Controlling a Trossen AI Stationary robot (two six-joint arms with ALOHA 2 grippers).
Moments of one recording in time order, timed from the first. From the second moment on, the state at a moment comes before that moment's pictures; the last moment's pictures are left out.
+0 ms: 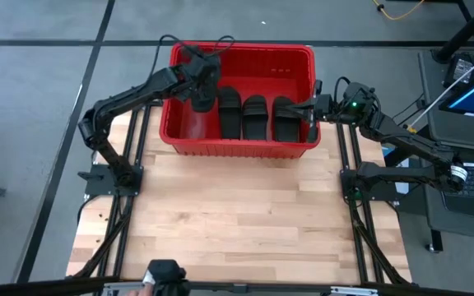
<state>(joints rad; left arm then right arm) 0.58 1.64 1.67 -0.72 -0.76 0.72 -0.57 0.95 0.89 -0.02 -0.39 -0.27</state>
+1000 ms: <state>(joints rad) 0.58 1.64 1.19 -0.40 -0.80 0.64 -0.57 0.95 0.89 -0.08 -0.35 -0.27</state>
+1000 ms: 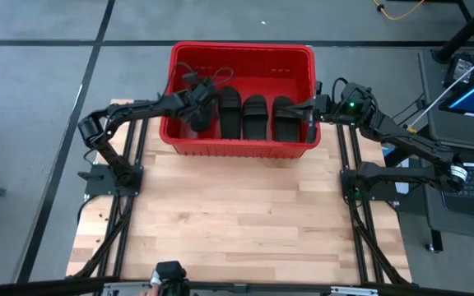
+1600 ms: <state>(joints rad) 0.58 1.64 0.98 -0.14 -0.80 0.63 -0.57 0.95 0.89 -0.08 -0.35 -0.22</state>
